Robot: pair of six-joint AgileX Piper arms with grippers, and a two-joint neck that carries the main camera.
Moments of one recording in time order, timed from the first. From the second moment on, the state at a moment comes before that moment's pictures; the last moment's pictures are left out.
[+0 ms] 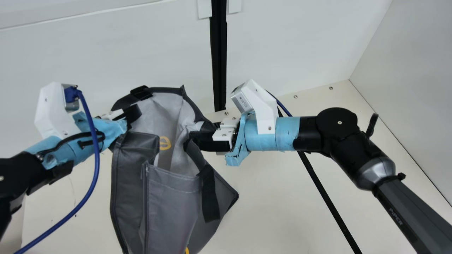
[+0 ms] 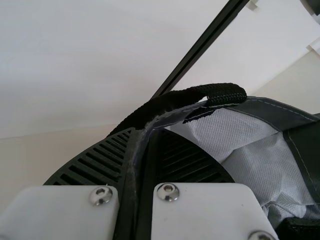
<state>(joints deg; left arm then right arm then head) -20.2 98.4 -87.7 -55.7 30.7 25.8 -1.1 87.7 -70.5 77.3 59.6 -70.8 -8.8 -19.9</state>
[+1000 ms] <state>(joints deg) -20.3 97.1 -86.2 -55.1 31.4 25.7 -0.5 86.6 -69.4 76.6 58.7 -69.8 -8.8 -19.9</state>
